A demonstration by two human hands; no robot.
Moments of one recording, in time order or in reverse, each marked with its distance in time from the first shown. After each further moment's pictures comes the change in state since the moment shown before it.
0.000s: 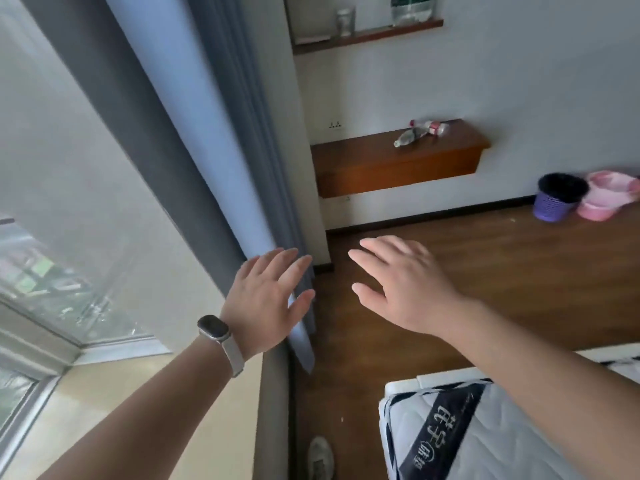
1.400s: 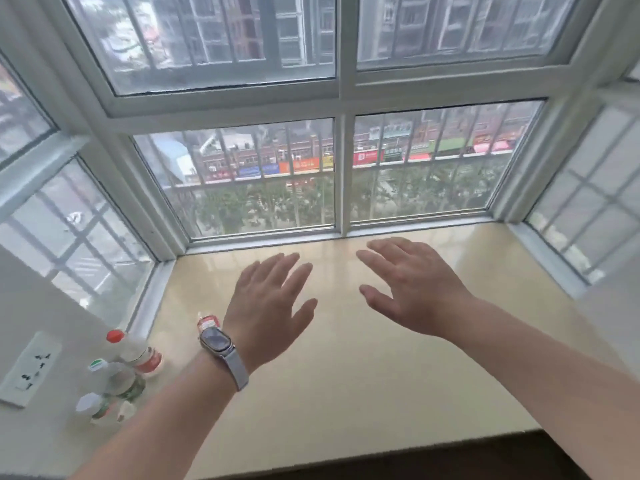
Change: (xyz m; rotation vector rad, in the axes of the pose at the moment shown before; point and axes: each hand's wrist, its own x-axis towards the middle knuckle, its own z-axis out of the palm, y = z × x) left_hand -0.661 0.153 -0.248 0.506 -0.045 -1.509; right_hand -0.171 -0.612 -0.002 0.404 -0.208 -1.462
